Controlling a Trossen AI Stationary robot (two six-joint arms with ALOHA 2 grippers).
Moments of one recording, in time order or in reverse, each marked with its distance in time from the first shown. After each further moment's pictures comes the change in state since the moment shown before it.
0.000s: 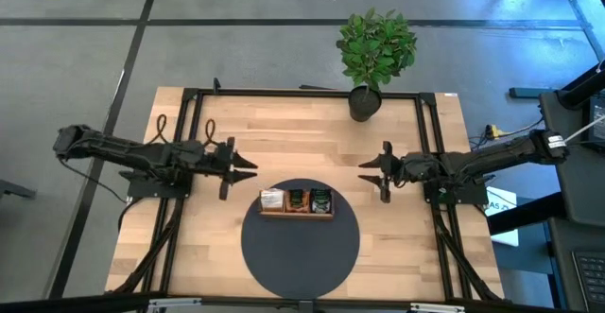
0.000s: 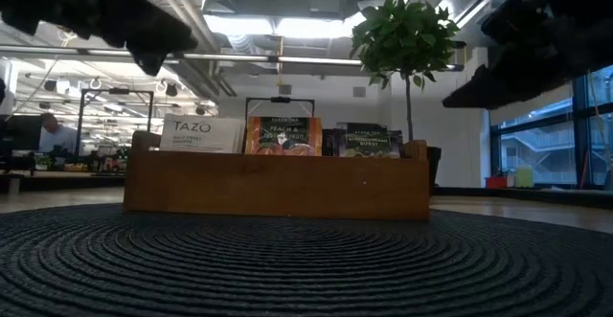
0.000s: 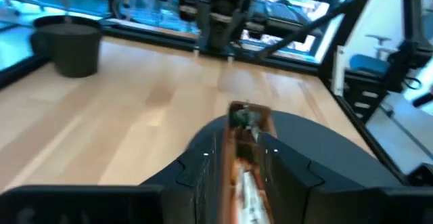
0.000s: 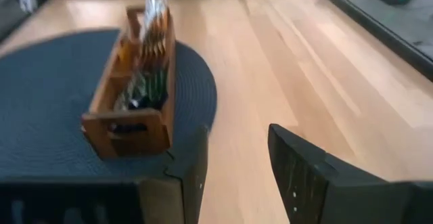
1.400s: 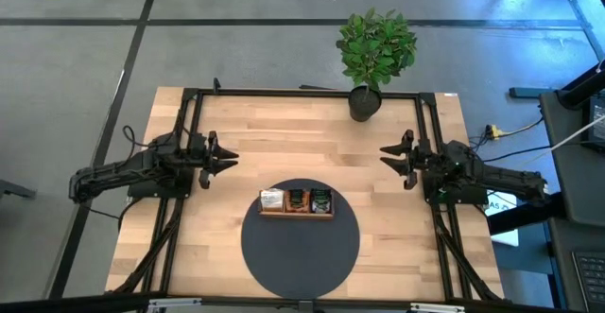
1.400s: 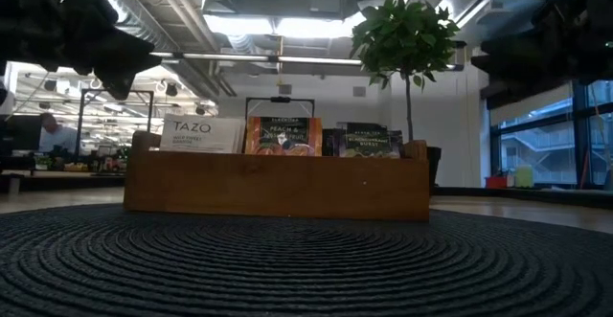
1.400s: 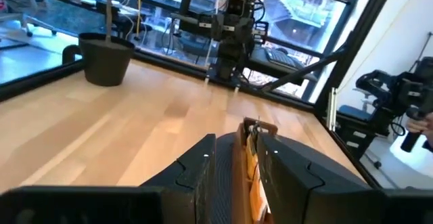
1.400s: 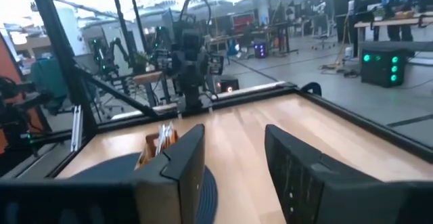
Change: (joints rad) left arm 0.354 -0.664 -0.231 -0.261 0.310 -0.072; right arm -0.303 -0.797 -0.212 -0.098 -0.289 0.106
